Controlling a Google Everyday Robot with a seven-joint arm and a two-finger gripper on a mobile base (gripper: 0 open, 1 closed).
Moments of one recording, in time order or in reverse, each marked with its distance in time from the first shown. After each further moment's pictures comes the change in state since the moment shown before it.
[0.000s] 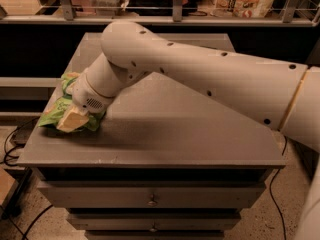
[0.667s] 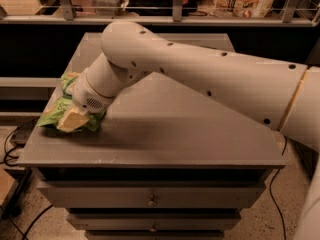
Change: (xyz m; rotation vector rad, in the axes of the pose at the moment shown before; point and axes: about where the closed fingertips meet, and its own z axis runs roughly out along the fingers) arm 0.000 0.000 0.000 0.000 0.000 0.000
